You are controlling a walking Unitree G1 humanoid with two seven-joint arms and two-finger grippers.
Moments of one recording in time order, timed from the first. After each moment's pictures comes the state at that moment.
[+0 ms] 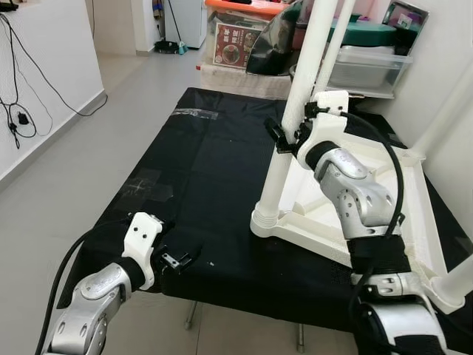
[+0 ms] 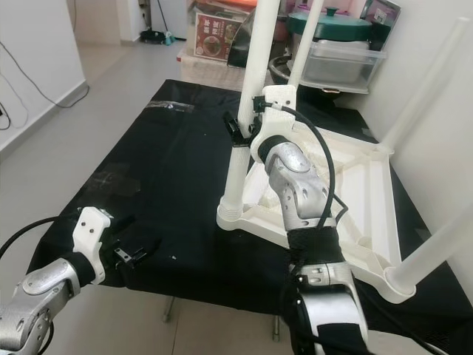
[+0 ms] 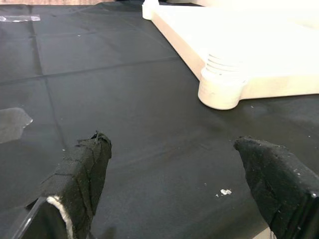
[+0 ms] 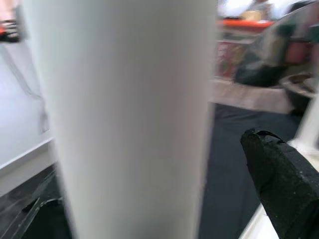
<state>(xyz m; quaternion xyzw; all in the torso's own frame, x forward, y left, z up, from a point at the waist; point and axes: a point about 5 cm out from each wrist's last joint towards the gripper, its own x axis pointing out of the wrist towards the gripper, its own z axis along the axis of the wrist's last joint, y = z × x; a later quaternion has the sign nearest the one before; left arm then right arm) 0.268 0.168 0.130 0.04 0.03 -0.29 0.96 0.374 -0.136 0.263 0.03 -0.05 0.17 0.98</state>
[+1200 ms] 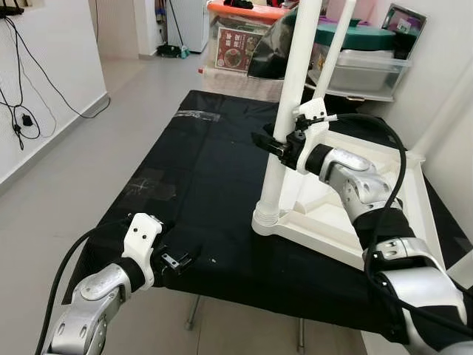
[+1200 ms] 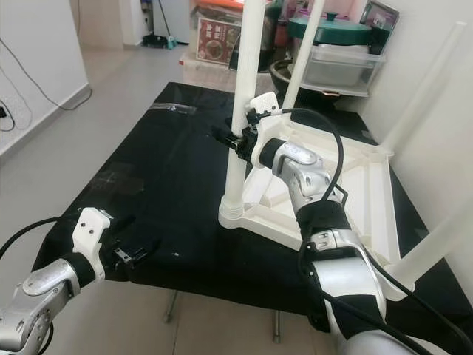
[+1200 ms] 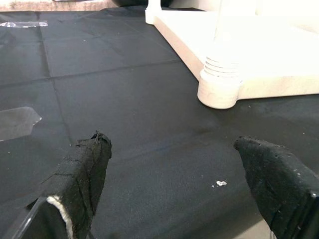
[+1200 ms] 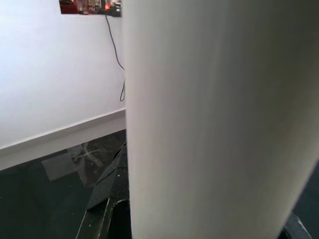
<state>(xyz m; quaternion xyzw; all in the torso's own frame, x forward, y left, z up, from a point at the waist) 0.268 0.168 0.130 0.04 0.03 -0.29 0.96 0.396 -0.143 0.250 -0.03 -0.03 0.35 0.94</state>
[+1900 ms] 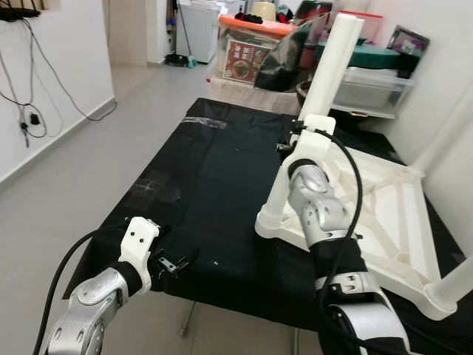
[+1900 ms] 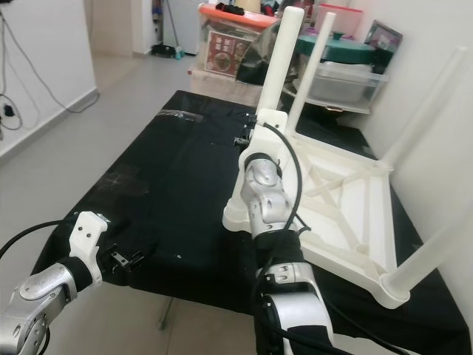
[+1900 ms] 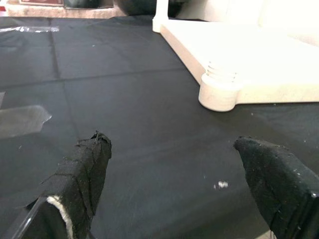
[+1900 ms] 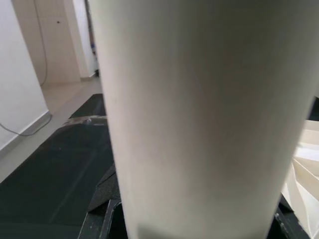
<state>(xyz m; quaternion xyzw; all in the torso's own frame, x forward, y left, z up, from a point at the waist) 0.265 0.170 0.126 0.04 0.03 -0.28 0.96 0.386 -0.110 0.224 0.09 -0.01 -0.06 0.99</state>
